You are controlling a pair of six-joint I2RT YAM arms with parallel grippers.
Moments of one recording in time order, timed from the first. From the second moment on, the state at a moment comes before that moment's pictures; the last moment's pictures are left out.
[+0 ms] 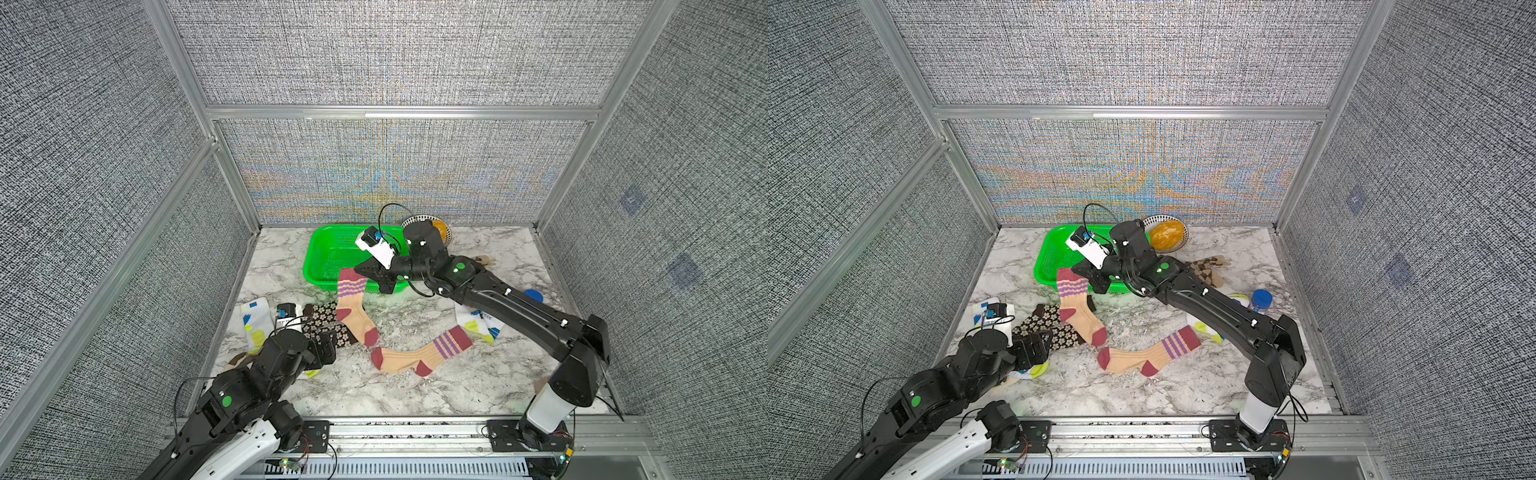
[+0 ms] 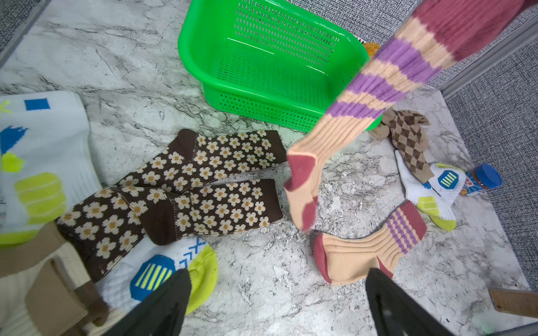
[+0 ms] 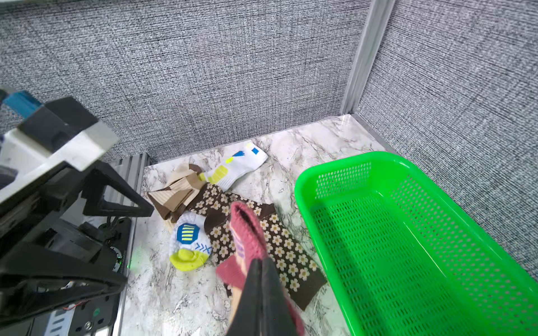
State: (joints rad) left arm -0.80 0.50 0.77 -0.98 -0.34 -0.72; right arm 0.84 1.68 1.58 -0.30 -0.43 -0.16
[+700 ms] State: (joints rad) left arm -0.80 0.73 0.56 -0.71 -0.18 -0.74; right arm 0.65 1.13 0.65 -0.20 -0.37 -0.45
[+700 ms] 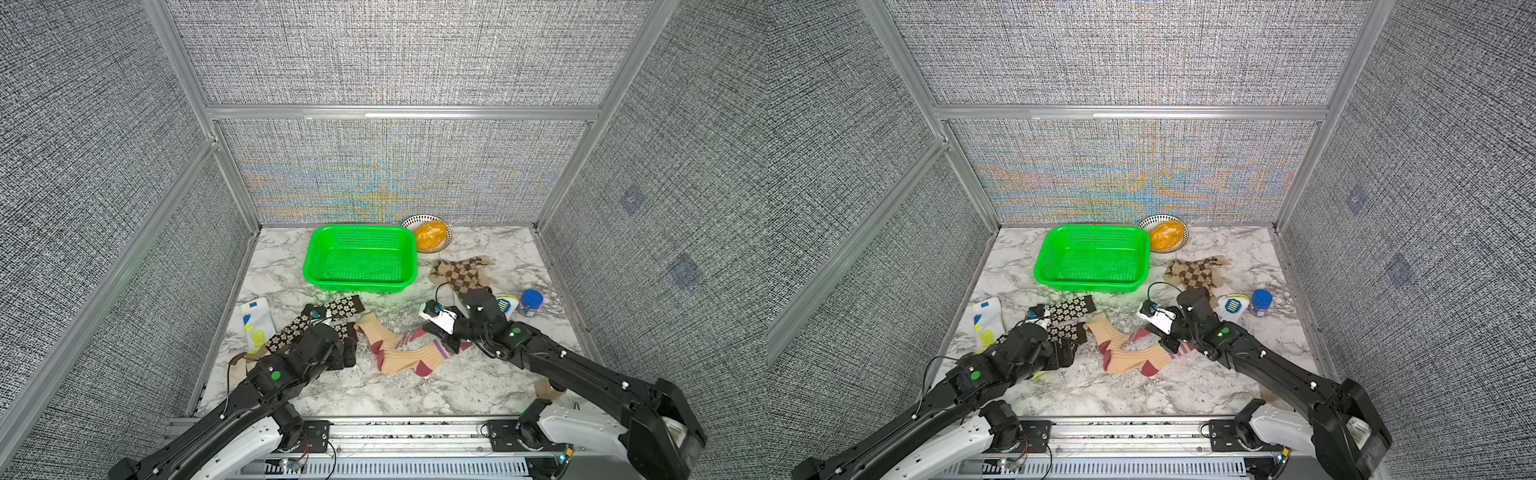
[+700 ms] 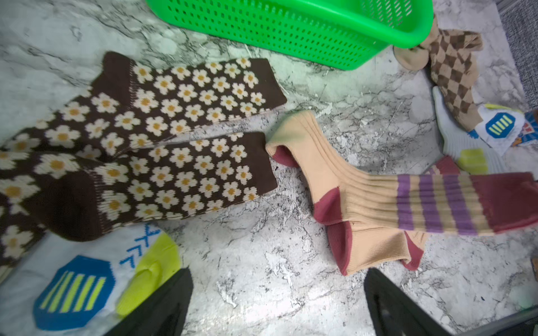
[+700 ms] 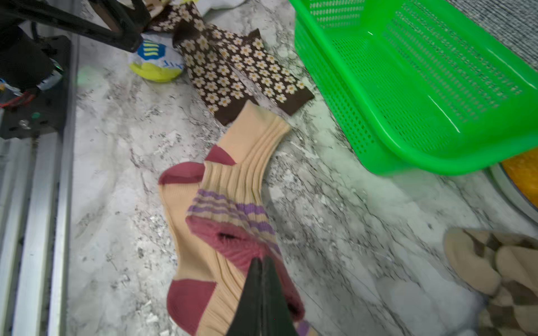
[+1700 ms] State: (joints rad) left arm -0.81 0.80 0.47 -0.50 -0.11 -0.75; right arm 0.33 1.05 0.68 -0.21 -0.13 -0.02
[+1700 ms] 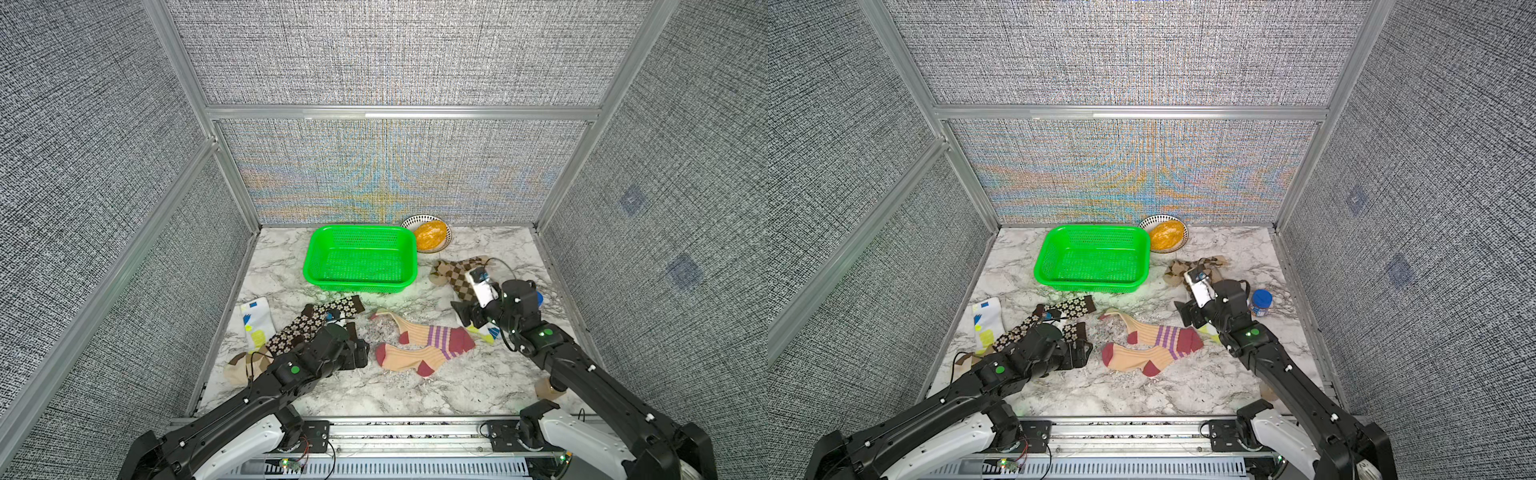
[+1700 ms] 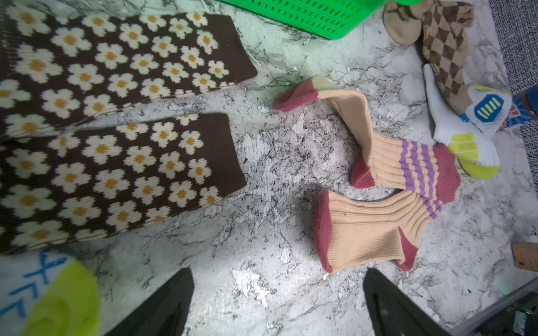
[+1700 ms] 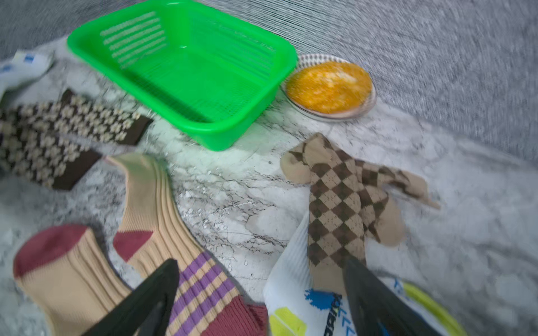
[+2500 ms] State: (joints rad) left arm -0.81 0.76 0.48 -0.54 -0.11 -0.71; right arm 0.19 1.30 0.59 -0.28 -0.35 0.38
